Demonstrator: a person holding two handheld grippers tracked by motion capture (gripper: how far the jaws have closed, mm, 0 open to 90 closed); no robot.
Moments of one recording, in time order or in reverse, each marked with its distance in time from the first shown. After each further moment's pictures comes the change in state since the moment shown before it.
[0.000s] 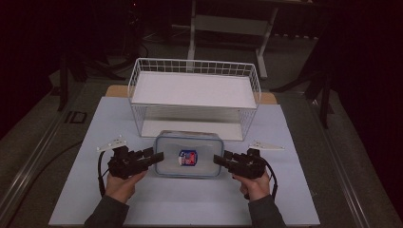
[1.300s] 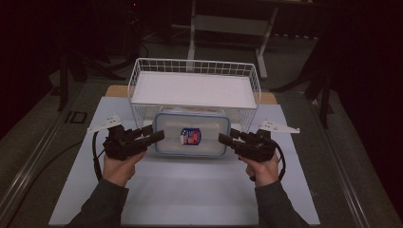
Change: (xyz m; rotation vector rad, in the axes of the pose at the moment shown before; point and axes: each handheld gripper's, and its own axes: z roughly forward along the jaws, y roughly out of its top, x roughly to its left) left arm -0.025 0.064 -0.008 -0.105 -0.018 0.091; right arm 0.024 0.065 -0.020 -0.105 -0.007 -0.125
